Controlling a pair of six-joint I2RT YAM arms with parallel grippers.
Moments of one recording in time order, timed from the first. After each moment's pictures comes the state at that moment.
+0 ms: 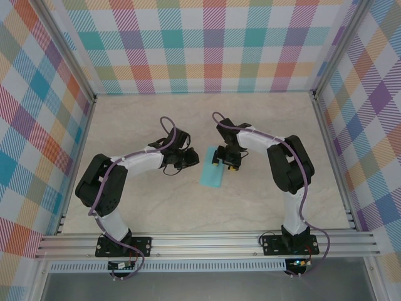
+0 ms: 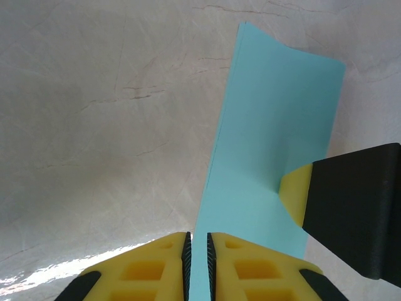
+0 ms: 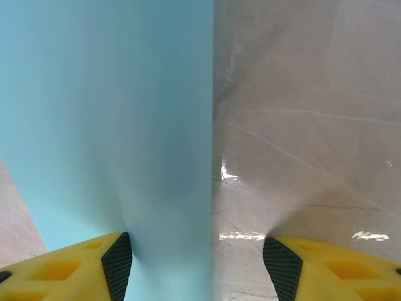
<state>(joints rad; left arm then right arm) -0.56 1.73 1.03 -0.27 0.25 -0.76 0.54 2.03 1.40 -0.82 -0.21 0.76</state>
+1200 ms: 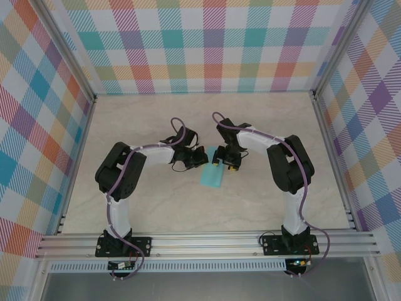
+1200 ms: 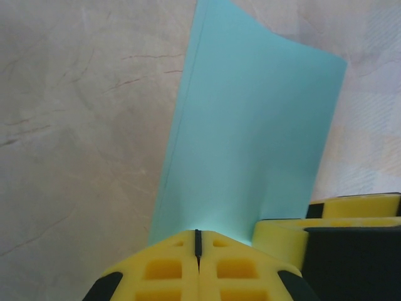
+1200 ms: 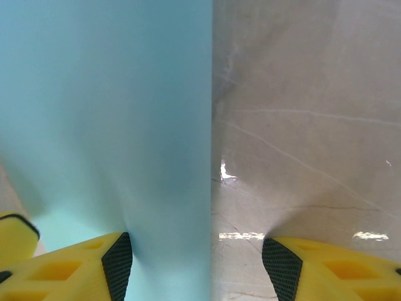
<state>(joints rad) -0.56 1.97 1.15 -0.16 0.44 -0.82 0.54 2.03 1.40 -0.82 -0.20 0.76</state>
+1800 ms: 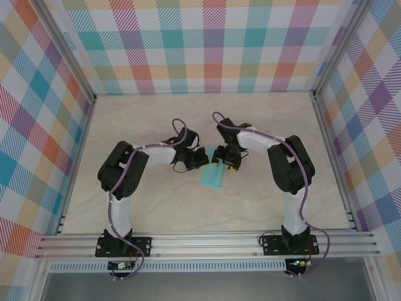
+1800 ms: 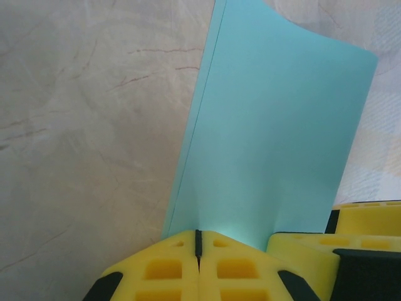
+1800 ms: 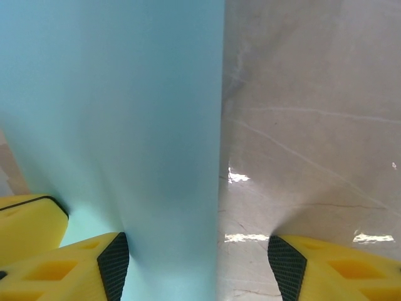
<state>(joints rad) -0.57 1.99 1.16 -0.16 0.43 -0.82 0.54 2.01 1.40 -0.81 -0.22 0.75</state>
